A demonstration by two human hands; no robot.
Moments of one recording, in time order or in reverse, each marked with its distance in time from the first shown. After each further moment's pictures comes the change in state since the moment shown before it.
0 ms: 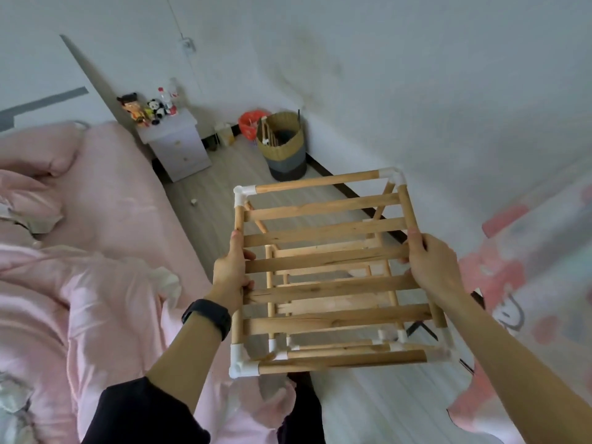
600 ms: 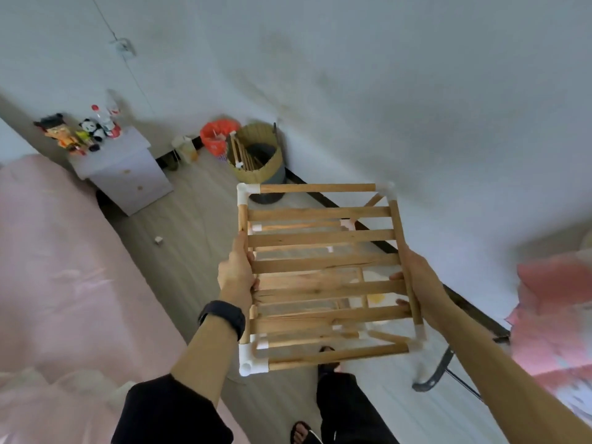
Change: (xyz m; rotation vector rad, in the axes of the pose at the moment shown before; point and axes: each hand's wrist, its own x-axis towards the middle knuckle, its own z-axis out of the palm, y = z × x) left_hand 0.278 0.195 0.095 -0.063 -0.030 -0.077; right_hand 0.256 -0.082 0.113 0.527 -0.120 0.517
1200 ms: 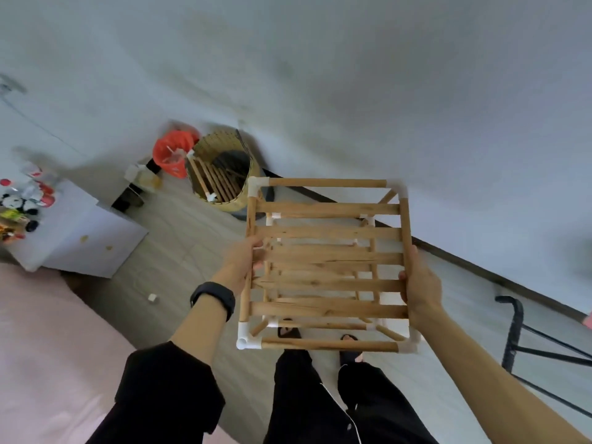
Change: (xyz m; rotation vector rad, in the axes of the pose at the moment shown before) left_hand 0.277 0.199 0.201 0.518 -0.298 -0.063; right_hand 0.252 -0.112 0.099 0.441 0.352 0.299
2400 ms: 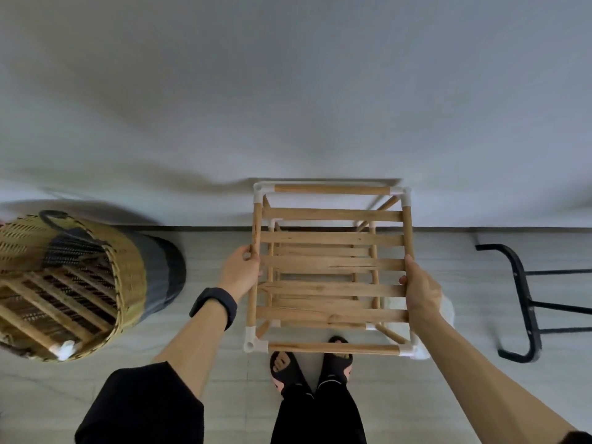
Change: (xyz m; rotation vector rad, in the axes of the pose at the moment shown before) left_hand 0.423 0.084 0.243 0.820 -0.400 0.283; right_hand 0.341 0.031 0.102 0.157 0.553 0.231
